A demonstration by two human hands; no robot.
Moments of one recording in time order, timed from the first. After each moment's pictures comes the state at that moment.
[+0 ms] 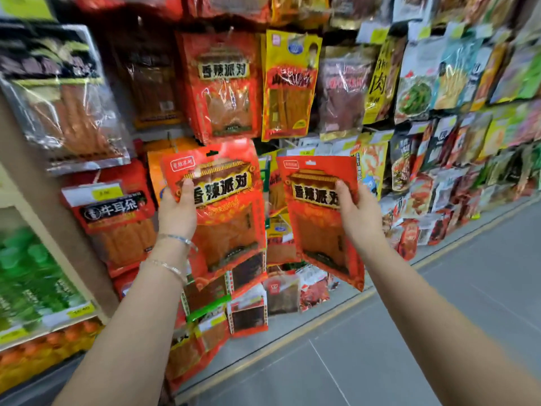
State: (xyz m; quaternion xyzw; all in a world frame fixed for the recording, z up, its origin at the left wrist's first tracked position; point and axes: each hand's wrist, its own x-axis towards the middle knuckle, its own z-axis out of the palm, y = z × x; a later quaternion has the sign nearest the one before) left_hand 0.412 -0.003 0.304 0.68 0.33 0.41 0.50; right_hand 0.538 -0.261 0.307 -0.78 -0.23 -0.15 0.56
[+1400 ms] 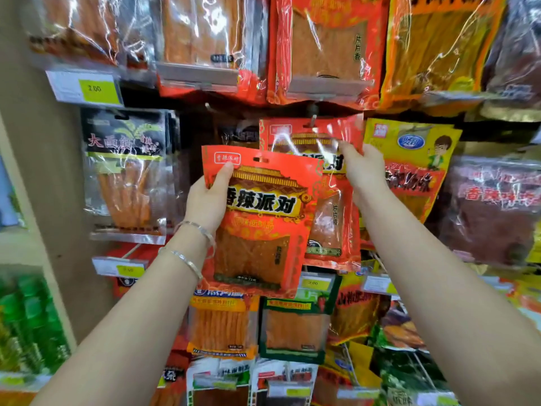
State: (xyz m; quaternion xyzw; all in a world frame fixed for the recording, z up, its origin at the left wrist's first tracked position) left_hand 0.539 0.099 0.424 0.60 0.29 0.56 0.49; right_hand 0.752 0.001 0.479 -0.59 -0.37 0.00 0.72
